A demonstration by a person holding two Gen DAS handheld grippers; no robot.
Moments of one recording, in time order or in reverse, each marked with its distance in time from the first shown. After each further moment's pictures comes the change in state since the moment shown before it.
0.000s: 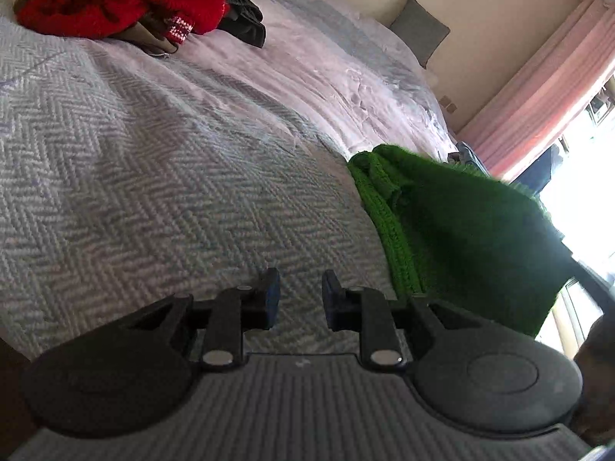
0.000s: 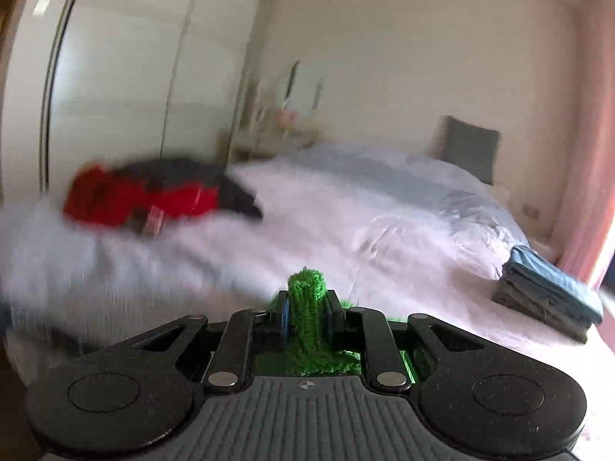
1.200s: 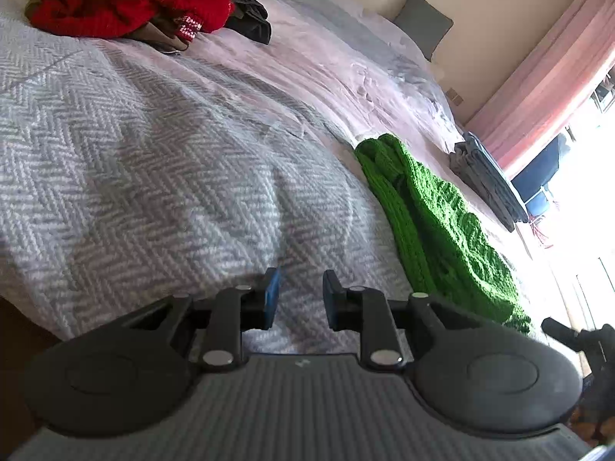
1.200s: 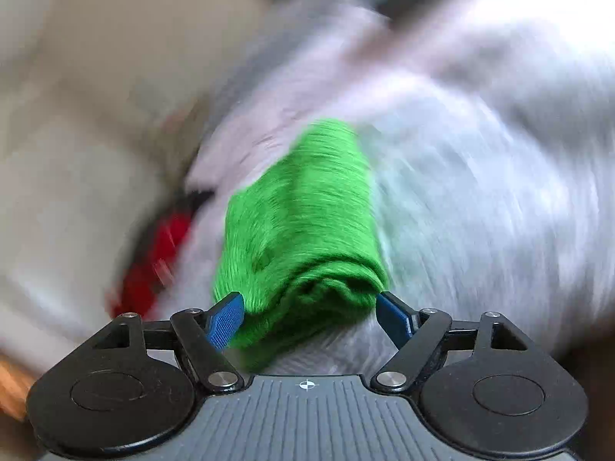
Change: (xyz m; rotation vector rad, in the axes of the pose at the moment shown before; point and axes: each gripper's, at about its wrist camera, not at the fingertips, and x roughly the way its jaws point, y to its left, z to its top) left arm -0.017 0.000 -0.015 0.027 0.011 0.039; right arm -0.059 -0.123 -0.121 1.272 0.283 0.140
